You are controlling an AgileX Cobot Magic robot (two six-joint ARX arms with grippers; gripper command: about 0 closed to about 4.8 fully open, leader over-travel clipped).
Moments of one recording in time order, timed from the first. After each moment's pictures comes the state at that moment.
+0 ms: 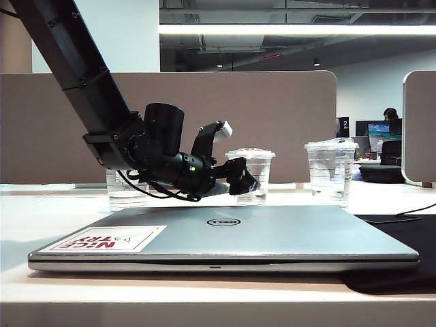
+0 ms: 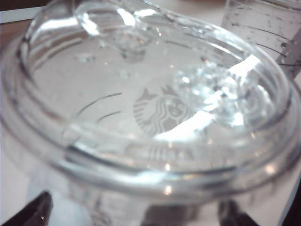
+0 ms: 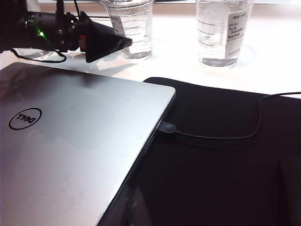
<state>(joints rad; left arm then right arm) -0.45 2.37 1.51 0.62 0.44 0.01 0.27 0.27 0.01 0.03 -0.06 0.05</state>
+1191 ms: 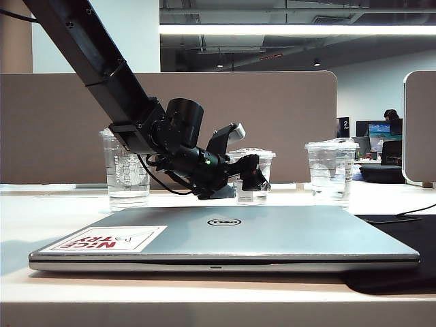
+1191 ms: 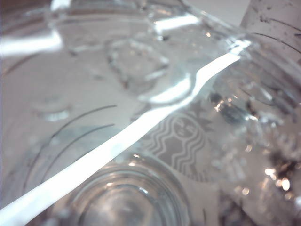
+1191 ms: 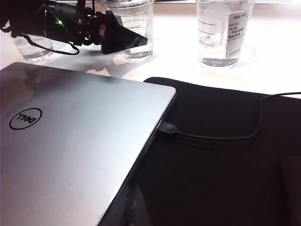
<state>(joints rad) -0.47 2.42 1.72 0.33 0.42 -0.04 0.27 0.27 0.01 0.03 -0.06 0.05</state>
